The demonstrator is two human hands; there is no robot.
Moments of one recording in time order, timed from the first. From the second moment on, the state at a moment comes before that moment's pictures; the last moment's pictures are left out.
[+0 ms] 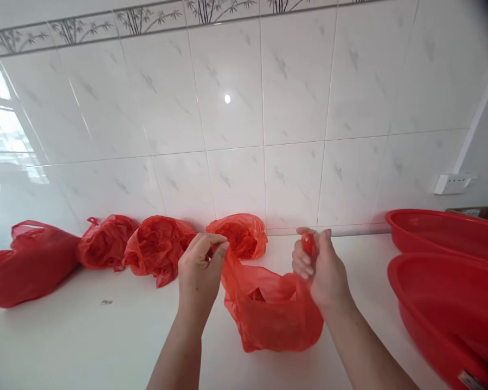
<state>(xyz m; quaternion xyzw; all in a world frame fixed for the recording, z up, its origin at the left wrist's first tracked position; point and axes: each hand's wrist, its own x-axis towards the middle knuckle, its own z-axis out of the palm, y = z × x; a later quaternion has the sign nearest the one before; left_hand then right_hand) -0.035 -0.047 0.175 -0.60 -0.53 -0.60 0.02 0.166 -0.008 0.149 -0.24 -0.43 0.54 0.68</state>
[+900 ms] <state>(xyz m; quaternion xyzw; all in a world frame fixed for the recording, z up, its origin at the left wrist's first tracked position) -0.015 -0.048 0.163 -0.74 -0.54 -0.38 -0.11 0.152 -0.023 0.147 -0.28 -0.66 0.54 0.43</state>
